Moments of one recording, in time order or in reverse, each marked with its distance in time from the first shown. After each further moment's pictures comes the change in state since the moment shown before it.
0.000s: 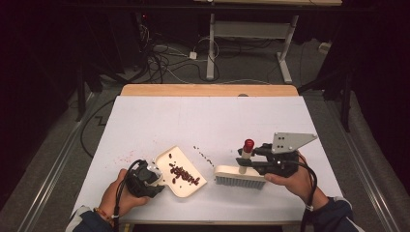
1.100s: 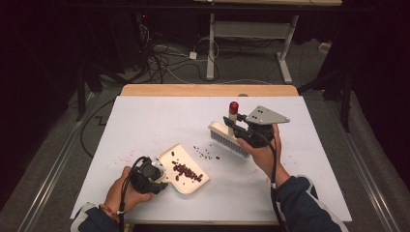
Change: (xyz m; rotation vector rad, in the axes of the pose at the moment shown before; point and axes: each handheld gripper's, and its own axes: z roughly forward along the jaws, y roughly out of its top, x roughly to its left) left arm 0.002 0.014 0.005 0.006 -0.009 -0.030; right arm -0.037 0.026 0.061 -0.075 -0.515 0.045
